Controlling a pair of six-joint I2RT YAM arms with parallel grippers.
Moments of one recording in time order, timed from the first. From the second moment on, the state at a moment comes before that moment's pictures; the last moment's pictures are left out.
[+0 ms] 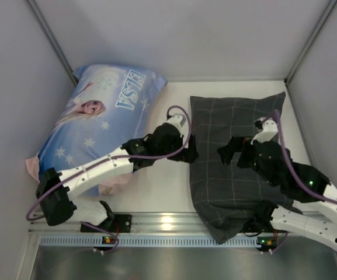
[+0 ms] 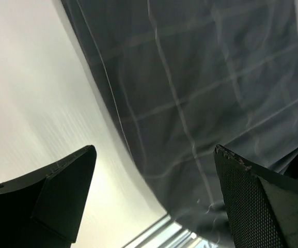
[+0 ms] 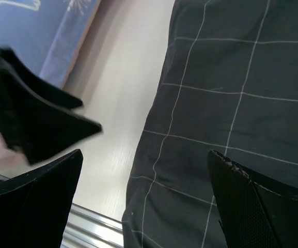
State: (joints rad) left arm -0.92 1.34 1.19 -0.42 -0.12 -0.60; right arm 0.96 0.69 0.97 -0.76 0.49 0.63
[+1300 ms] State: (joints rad) left arm -0.46 1.31 1.12 -0.33 0.14 -0.61; right arm 0.96 0.91 0.99 -0.84 0.31 0.50
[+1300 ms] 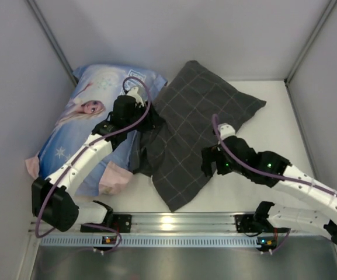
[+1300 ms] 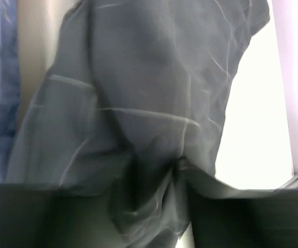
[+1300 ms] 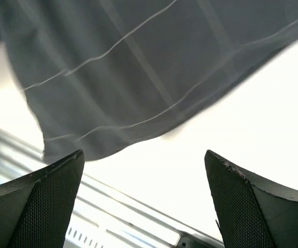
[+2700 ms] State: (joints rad) left arm -0.74 1.43 0.71 -0.14 0.22 -0.83; right arm 0.61 1.43 0.86 -0.38 0.17 0.60
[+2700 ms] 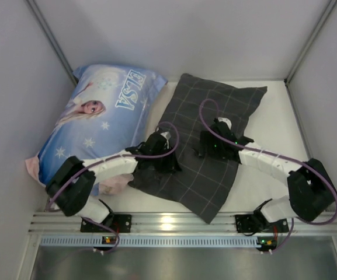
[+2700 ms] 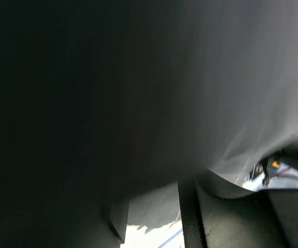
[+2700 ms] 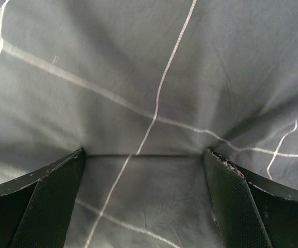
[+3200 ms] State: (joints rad) left arm -0.71 1.63 1.05 -0.18 0.21 -0.69; right arm 0.67 1.07 0.67 -0.49 0.19 0.60
